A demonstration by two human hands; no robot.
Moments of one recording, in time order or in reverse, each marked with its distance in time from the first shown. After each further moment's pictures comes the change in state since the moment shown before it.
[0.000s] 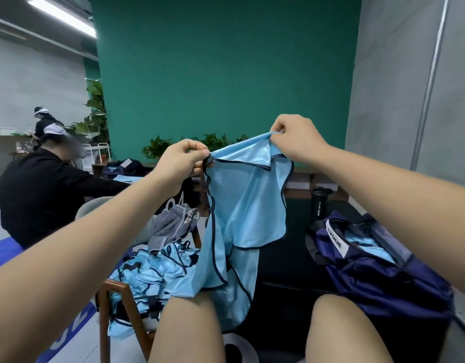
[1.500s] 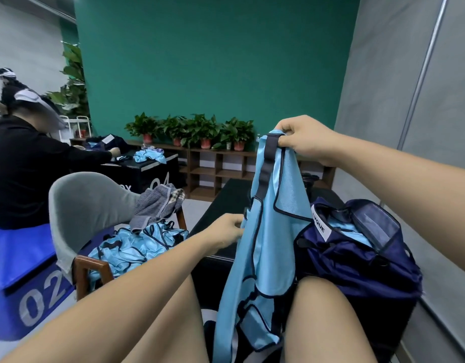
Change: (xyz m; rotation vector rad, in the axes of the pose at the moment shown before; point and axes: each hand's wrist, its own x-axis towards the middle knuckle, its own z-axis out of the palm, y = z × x) left_hand -0.078 -0.172 0.124 0.175 -0.543 -0.214; right_hand -0.025 0.043 -0.006 0.137 -0.293 0.061
